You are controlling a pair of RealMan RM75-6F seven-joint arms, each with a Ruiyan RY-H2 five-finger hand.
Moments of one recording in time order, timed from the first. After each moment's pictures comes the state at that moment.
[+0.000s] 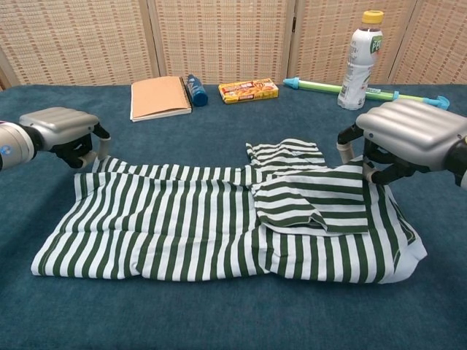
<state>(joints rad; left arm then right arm) -0.77 -1.64 -0.16 -0.97 1.15 0.81 0.29 0.55 -1.54 0.11 -1.42 -1.44 1.10 -0.48</state>
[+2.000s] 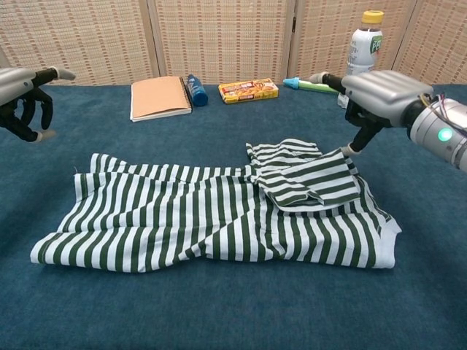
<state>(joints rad) -0.60 -1.46 -0.22 -1.32 1.13 1.11 0.28 0.68 -1.64 0.27 -1.27 -1.23 1.03 -0.41</state>
